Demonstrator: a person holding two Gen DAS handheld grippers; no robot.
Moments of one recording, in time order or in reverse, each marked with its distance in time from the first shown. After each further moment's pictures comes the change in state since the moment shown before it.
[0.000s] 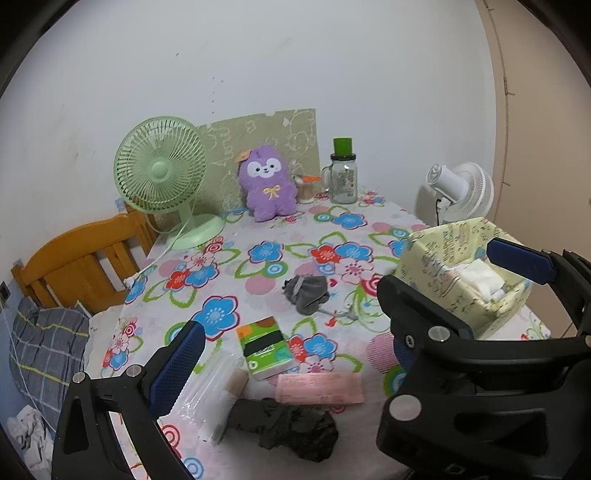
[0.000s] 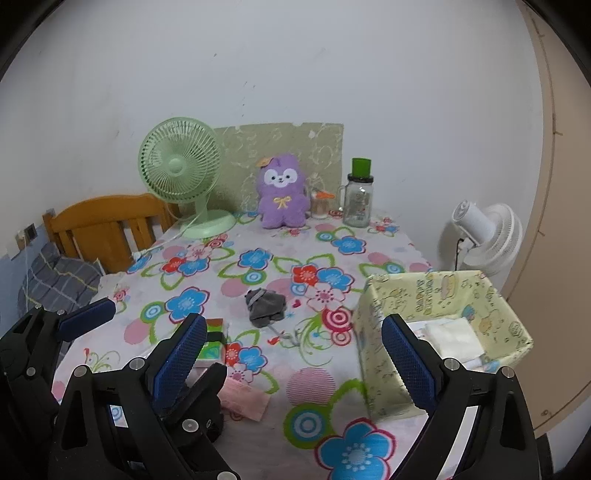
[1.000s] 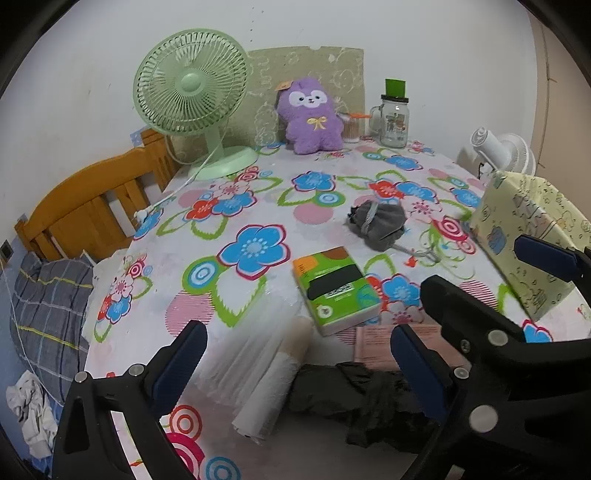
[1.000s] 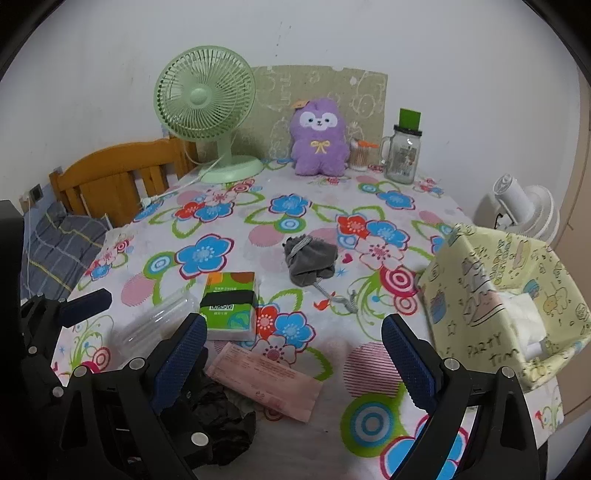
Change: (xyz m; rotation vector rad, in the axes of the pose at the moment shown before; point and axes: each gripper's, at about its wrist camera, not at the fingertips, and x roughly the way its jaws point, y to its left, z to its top) left arm 0.067 0.063 -0.048 -0.070 0.176 0.058; right arm 0.079 0.048 -0.035 -0.056 0.155 0.061
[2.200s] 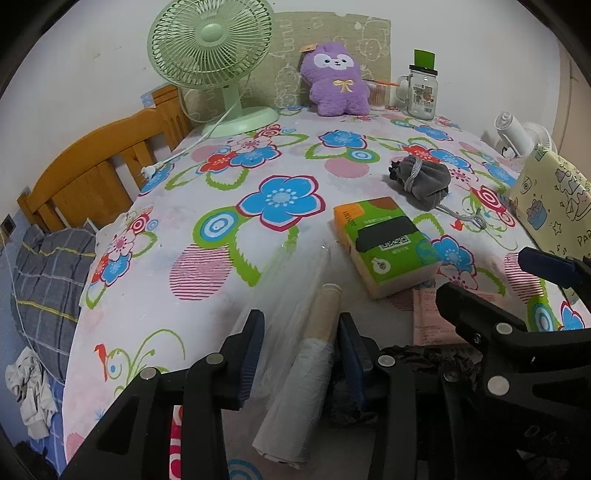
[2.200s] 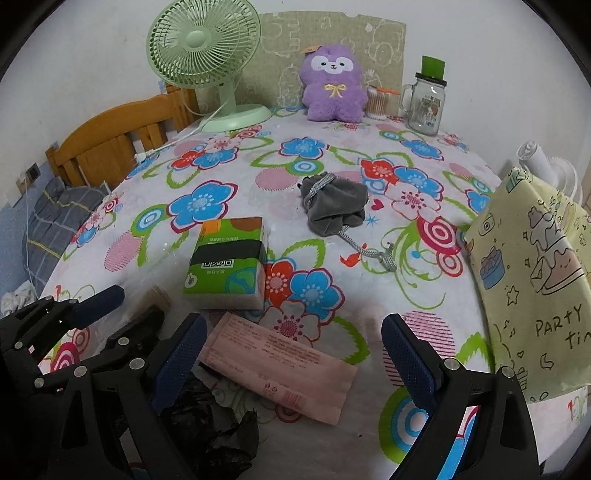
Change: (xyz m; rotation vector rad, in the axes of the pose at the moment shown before) left arm 0.035 0.024 -0.023 -0.044 0.102 0.031; right arm 0.057 0.008 -0.018 0.008 0.169 0.041
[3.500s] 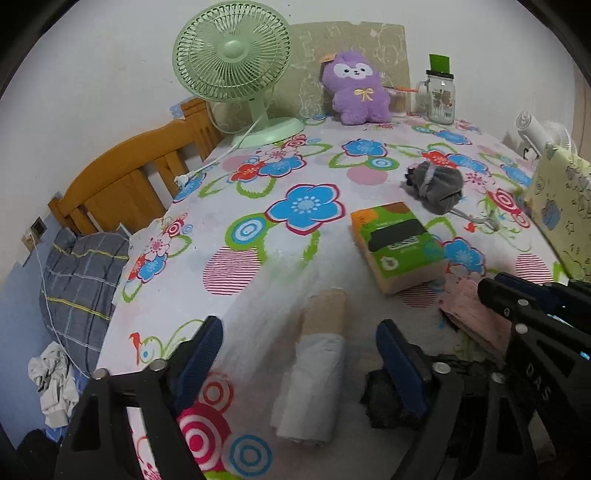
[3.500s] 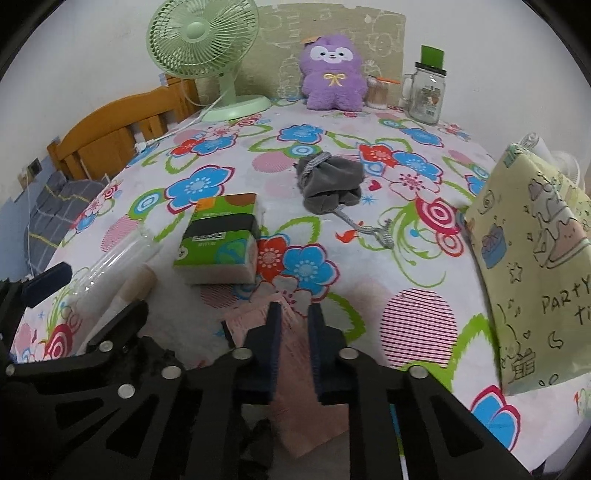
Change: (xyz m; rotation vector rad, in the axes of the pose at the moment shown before) left arm -0.018 -0.011 -0.006 -0.003 -0.038 0.127; right arm 0.001 -0.010 -0.015 -0.002 0.015 0.003
